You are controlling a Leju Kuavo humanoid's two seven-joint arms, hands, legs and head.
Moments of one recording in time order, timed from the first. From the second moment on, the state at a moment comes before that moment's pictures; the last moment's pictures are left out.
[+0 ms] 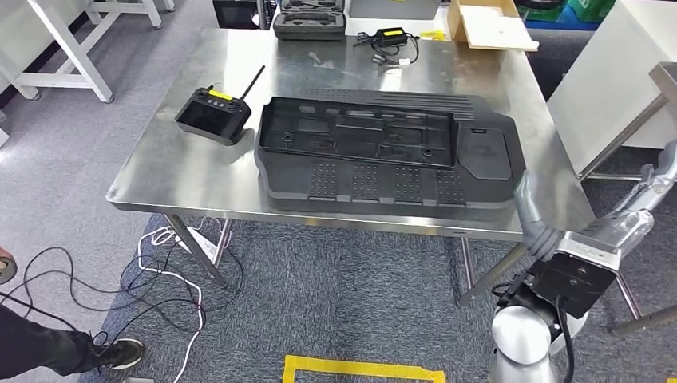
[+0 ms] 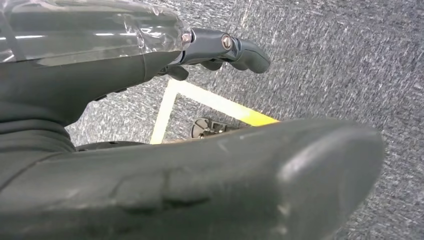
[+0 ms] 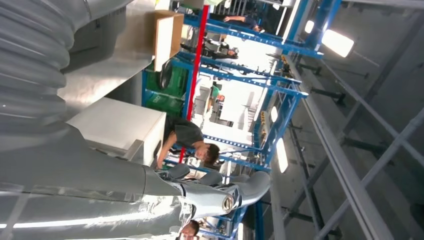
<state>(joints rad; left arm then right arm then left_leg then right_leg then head) -0.11 -0.07 -1.16 -0.34 1.32 0.51 -0.52 -0.01 0.11 -0.22 -2.09 0.67 -0.70 -0.36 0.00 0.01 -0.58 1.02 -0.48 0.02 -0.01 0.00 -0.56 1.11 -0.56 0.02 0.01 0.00</state>
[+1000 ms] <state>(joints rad) -0.11 -0.07 -1.18 -0.33 1.32 0.51 -0.52 0.01 0.13 -0.25 -2.10 0.66 -0.70 -0.36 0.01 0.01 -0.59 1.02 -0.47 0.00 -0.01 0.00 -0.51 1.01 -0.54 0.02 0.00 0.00</state>
